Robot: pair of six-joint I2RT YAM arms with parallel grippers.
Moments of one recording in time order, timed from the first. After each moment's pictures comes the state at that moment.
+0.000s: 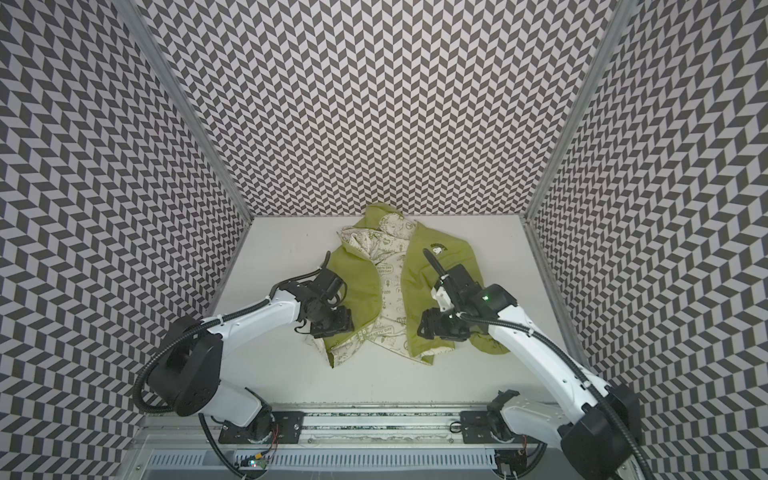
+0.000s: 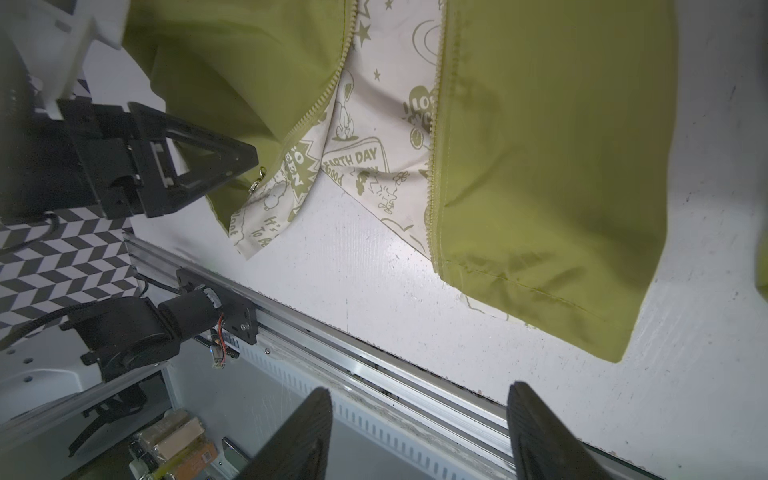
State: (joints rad) left arm -0.52 1.53 0.93 -0.68 0.30 -0.61; right arm 0.49 1.16 0.99 -0.94 -0.35 0.58
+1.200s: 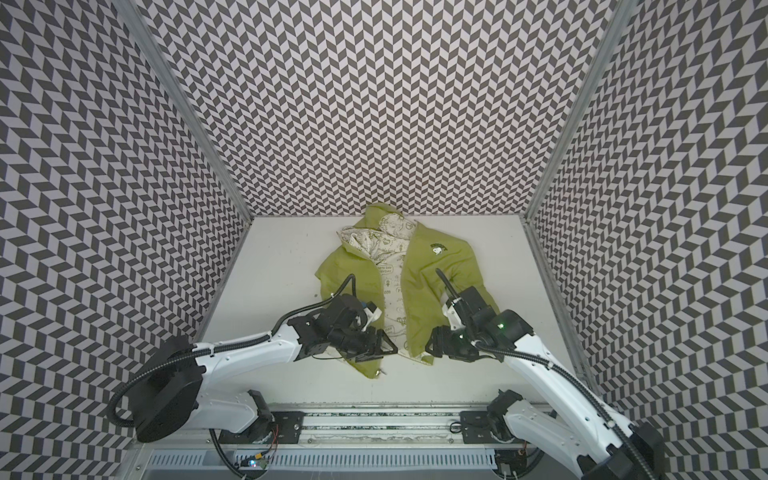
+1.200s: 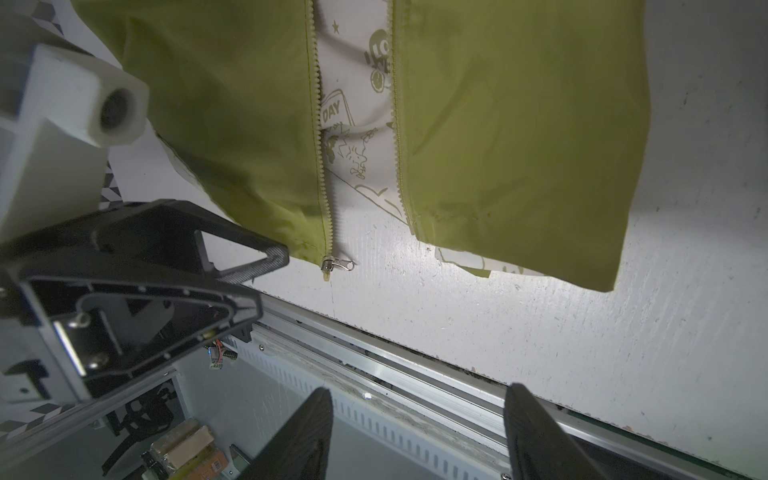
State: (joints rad) left arm -0.86 1.38 0.72 -0.09 0.66 -0.95; right arm 0.50 0.95 0.82 -0.93 -0.35 0.69
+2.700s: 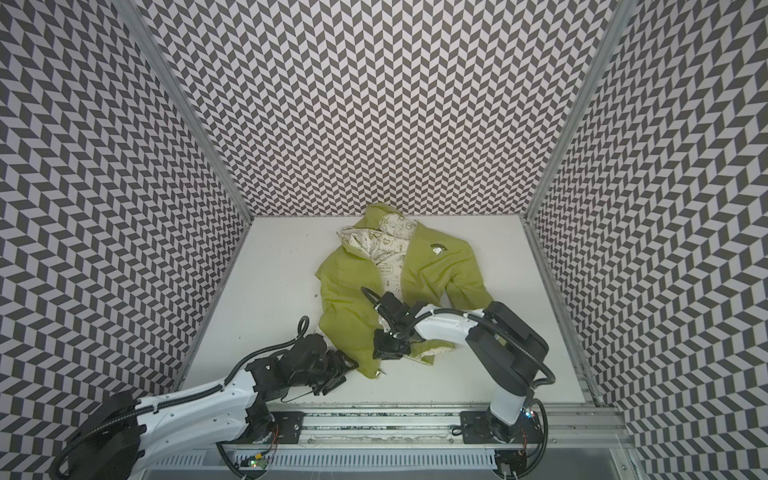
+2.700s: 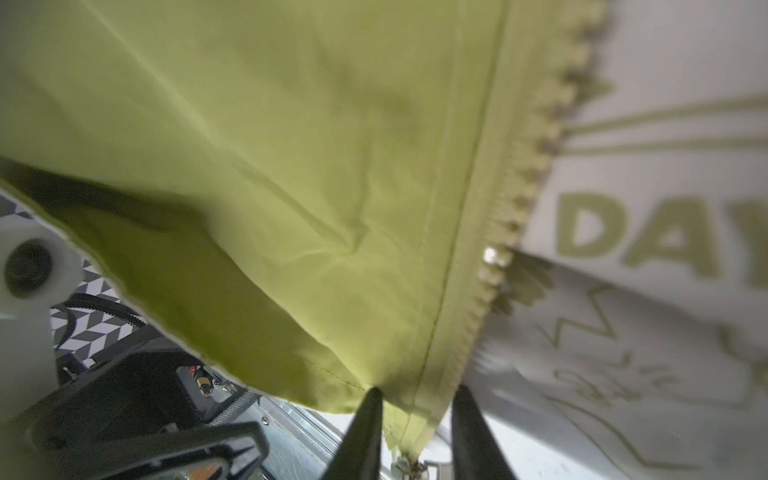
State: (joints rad) left arm -0.87 0.96 0.26 -0.07 0.29 -1.44; right arm 0.83 1.75 0.96 -0.33 -0.43 0.91
